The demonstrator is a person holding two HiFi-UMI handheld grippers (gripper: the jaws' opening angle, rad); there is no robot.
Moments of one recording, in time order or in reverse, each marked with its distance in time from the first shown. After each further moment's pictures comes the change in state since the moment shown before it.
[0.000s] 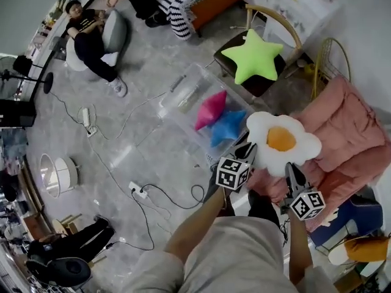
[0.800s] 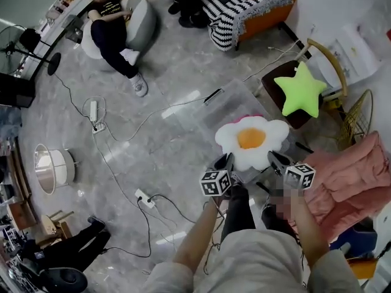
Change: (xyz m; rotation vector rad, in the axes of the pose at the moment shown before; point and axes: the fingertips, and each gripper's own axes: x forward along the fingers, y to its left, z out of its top) left arm -0.168 0.337 0.020 -0.386 -0.190 0.293; right arm 0.323 0.201 -0.054 -0.040 0.382 0.223
